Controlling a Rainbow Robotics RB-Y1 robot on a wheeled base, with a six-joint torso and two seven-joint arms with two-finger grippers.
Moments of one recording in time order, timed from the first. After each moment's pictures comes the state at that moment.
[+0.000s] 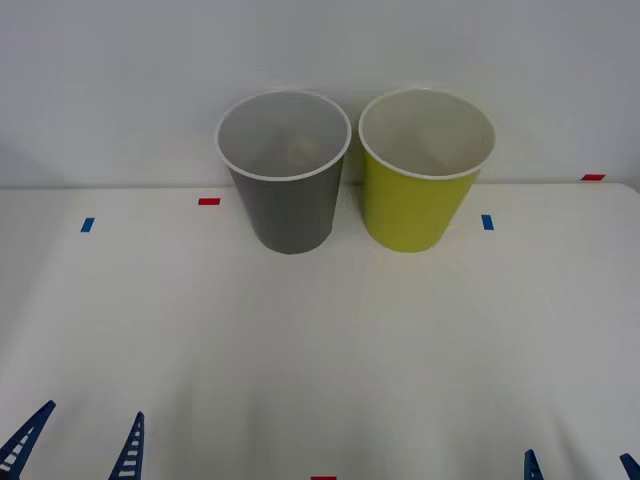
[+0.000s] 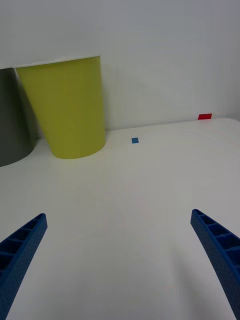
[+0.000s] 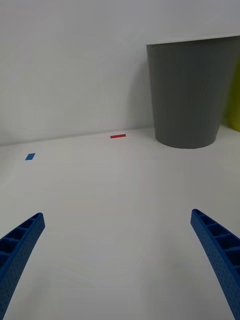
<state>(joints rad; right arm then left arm) 1.07 -0.36 0.28 -1.94 -0.23 -0.77 1.53 0.96 0.45 -0.21 -1.94 0.23 -0.66 -1.60</state>
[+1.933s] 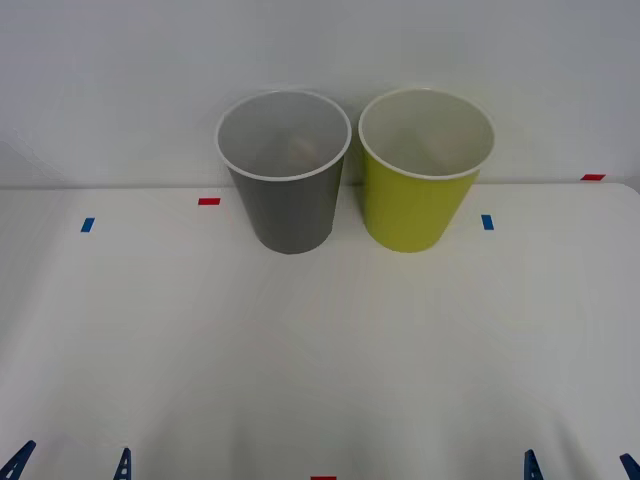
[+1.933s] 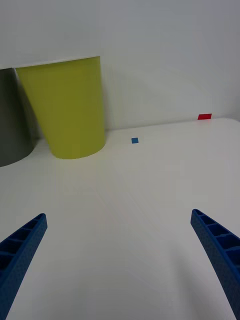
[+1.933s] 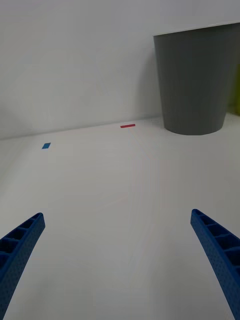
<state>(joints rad) 1.07 -0.36 0.28 -1.94 -0.23 -0.77 1.53 1.00 0.41 -0.21 -1.86 0.21 -0.76 -1.63</state>
